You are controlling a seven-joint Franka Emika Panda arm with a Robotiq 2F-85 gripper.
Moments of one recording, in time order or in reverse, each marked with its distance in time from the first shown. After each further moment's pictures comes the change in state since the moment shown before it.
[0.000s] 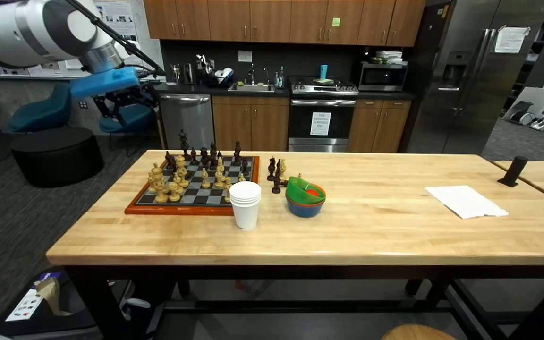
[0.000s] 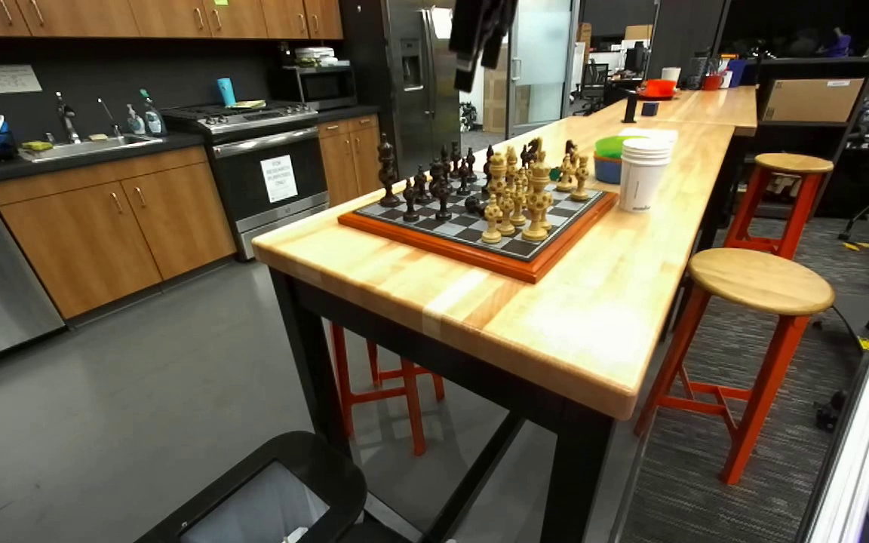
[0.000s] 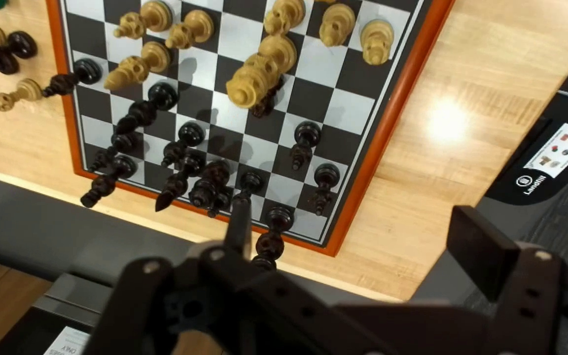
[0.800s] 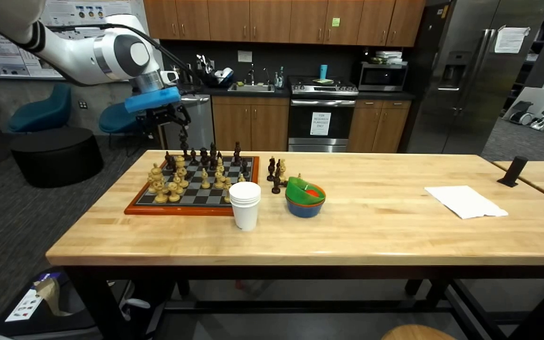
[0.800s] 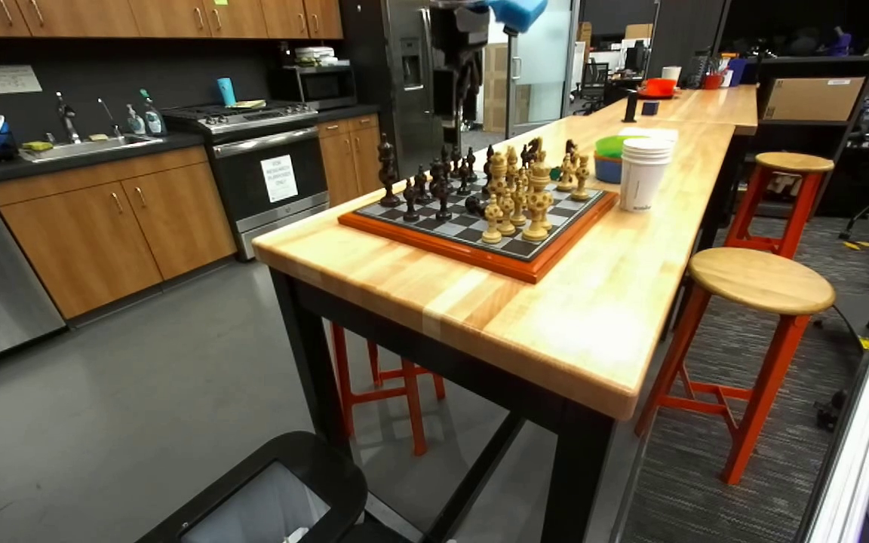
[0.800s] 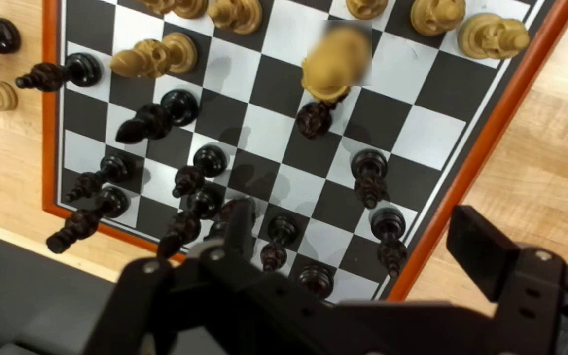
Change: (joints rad) arm -0.062 0.361 -0.005 0.284 -0.026 -0.101 -0.108
